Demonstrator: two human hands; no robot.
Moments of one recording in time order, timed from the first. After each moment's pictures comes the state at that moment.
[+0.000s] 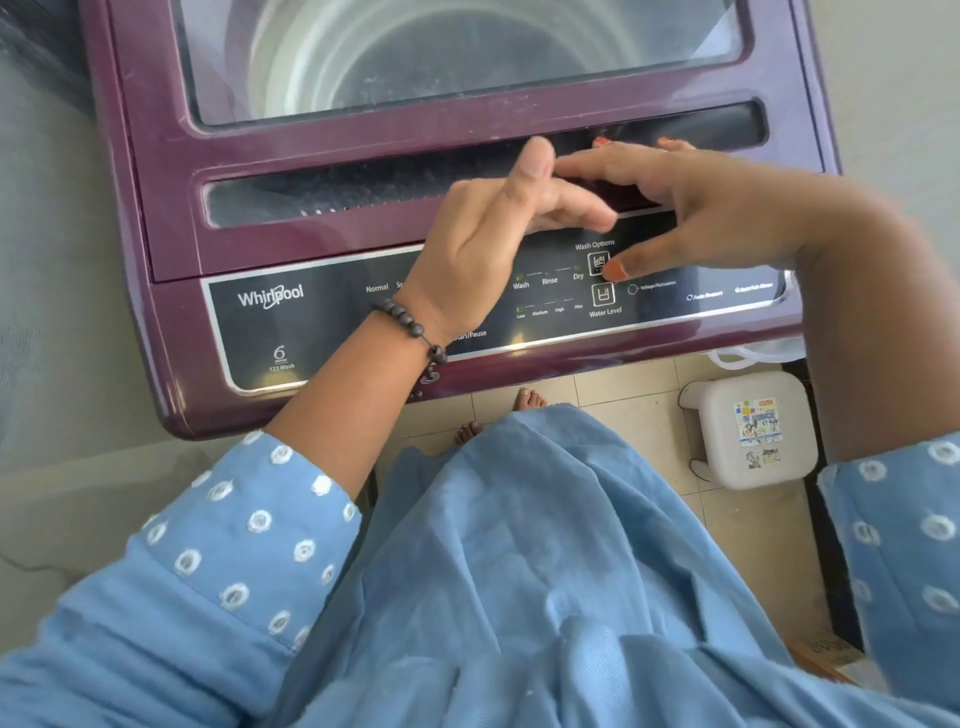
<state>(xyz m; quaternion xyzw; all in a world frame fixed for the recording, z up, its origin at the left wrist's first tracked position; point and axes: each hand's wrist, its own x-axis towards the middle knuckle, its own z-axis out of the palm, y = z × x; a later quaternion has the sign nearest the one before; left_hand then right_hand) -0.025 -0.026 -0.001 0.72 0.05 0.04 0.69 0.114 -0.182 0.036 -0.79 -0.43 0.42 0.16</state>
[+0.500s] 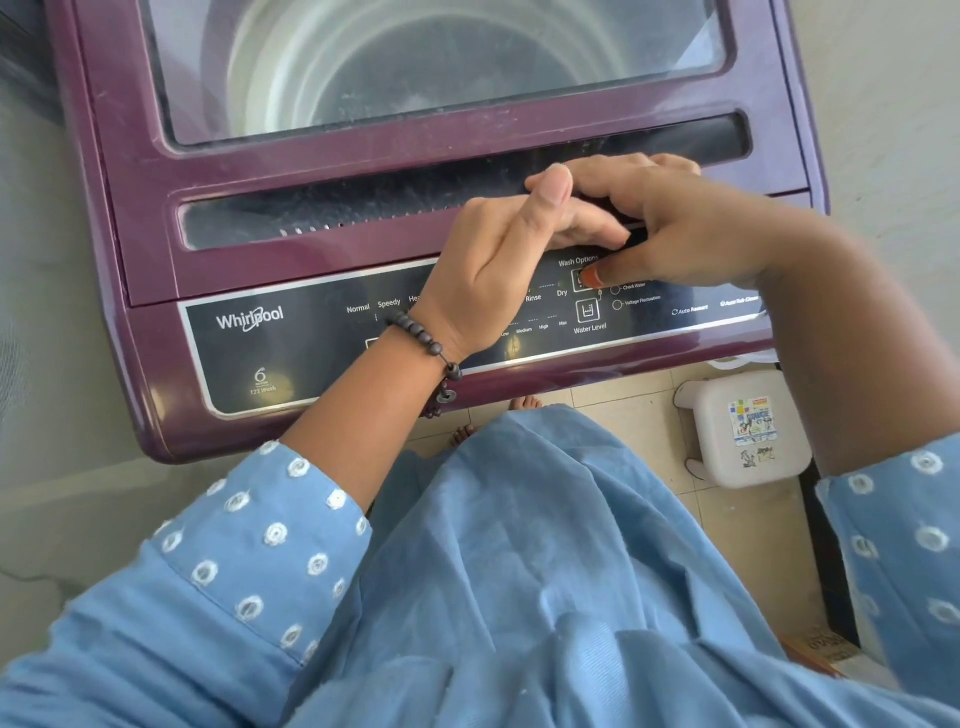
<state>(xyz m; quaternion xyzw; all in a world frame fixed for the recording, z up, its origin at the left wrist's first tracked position) -0.017 -0.044 -0.008 0.71 0.02 0.06 0.70 0.108 -0.181 0.027 -0.80 -0.43 0.38 0.19</state>
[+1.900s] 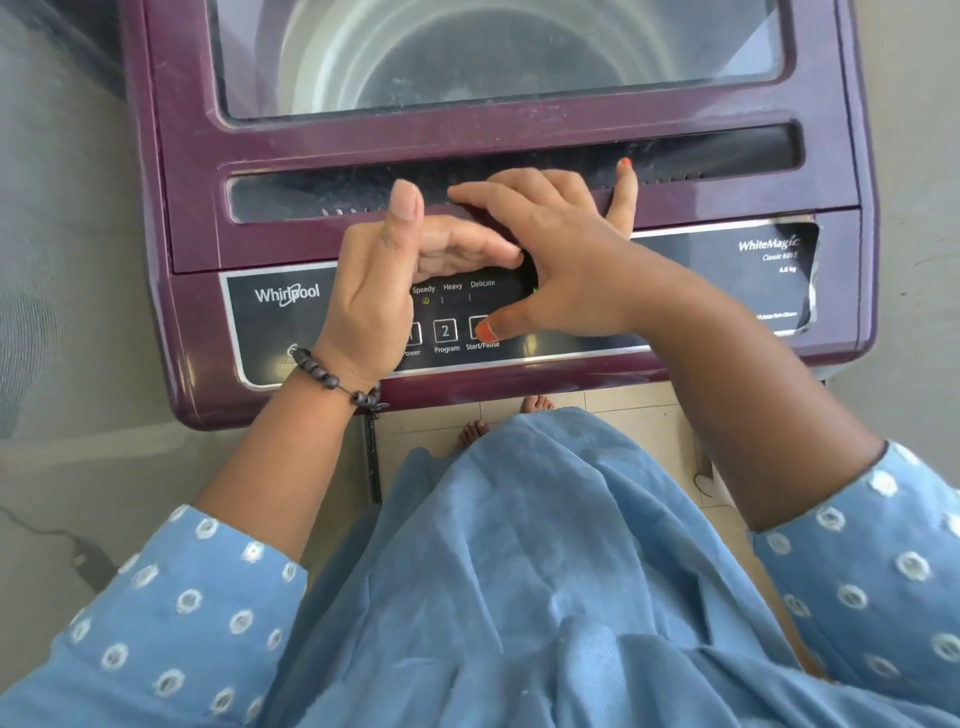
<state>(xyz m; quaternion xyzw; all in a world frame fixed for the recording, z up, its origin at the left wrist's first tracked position) -0.089 -0.001 0.000 0.70 0.14 0.09 0.70 0.032 -0.121 0.026 -0.83 -0.45 0.31 0.09</state>
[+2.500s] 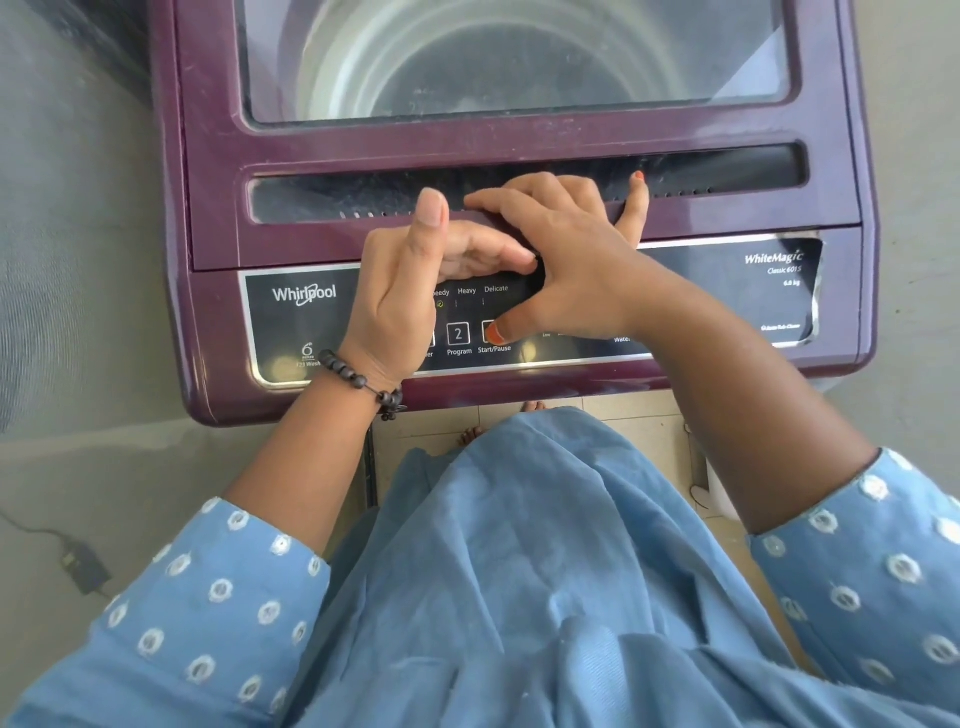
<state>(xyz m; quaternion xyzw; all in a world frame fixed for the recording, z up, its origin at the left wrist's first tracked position) -0.095 0.005 -0.008 0.69 0.14 0.13 0.70 0.021 -0.107 0.025 -0.85 -0.42 0.31 0.10</state>
